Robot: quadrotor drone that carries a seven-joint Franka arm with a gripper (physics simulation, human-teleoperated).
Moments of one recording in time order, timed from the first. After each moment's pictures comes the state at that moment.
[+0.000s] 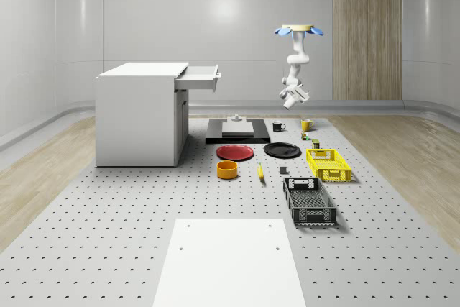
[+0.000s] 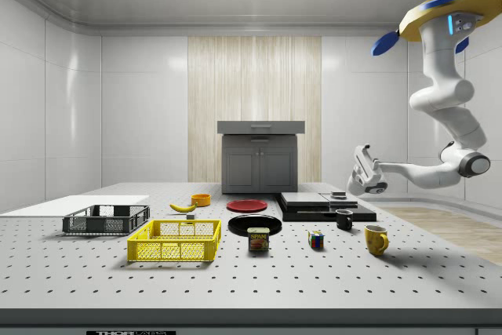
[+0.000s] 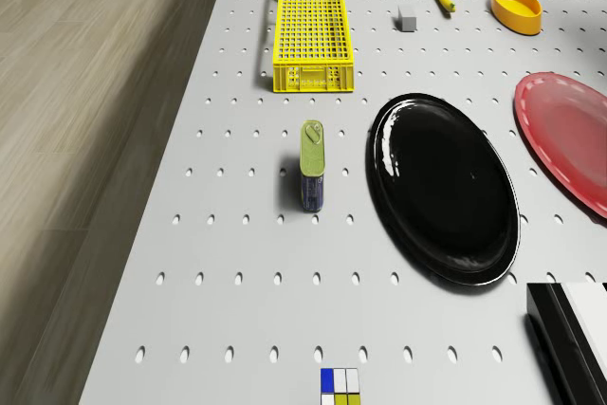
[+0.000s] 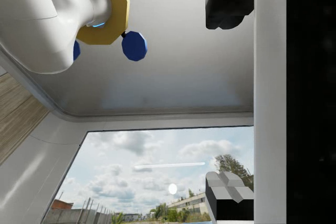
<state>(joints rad) -0.15 -0.76 0.44 -2.21 -0.63 1.42 0.88</state>
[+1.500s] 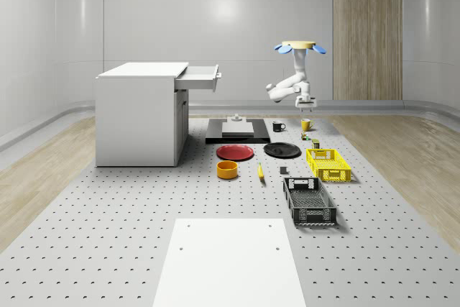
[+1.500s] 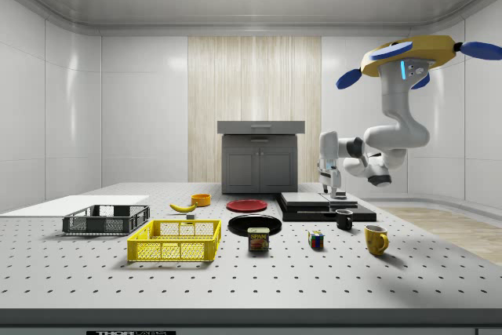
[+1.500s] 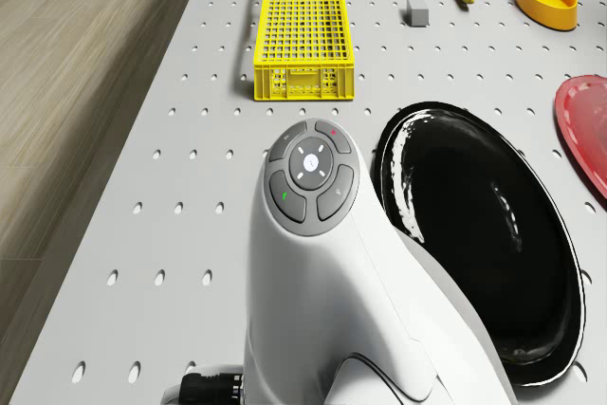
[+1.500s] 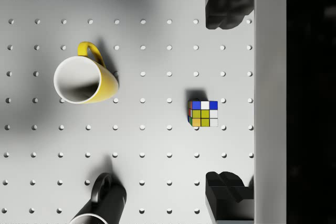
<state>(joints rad) -1.03 -1.07 1.26 -2.90 -1.98 1.17 1.57</state>
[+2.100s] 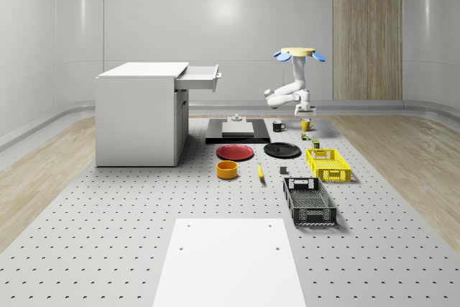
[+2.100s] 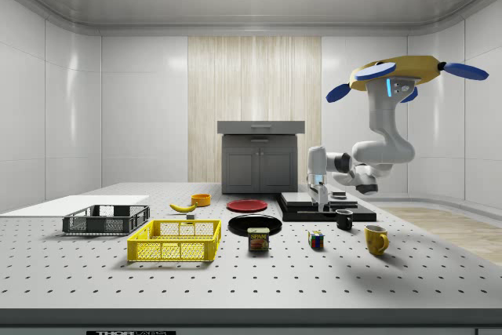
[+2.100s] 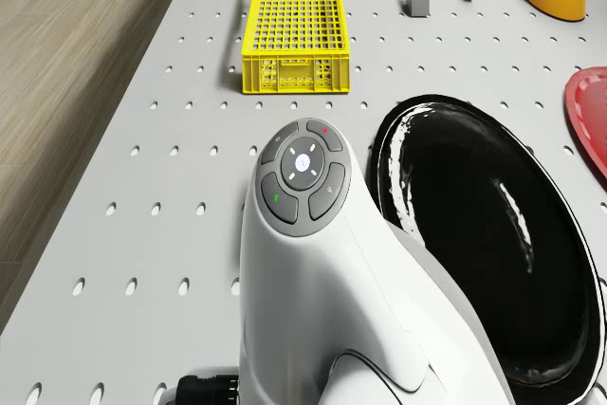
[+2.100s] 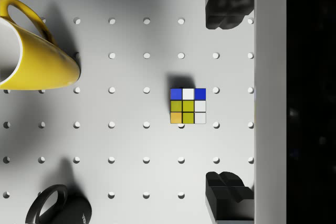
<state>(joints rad) -1.07 -1.14 1.29 -2.89 -1.95 1.22 1.60</state>
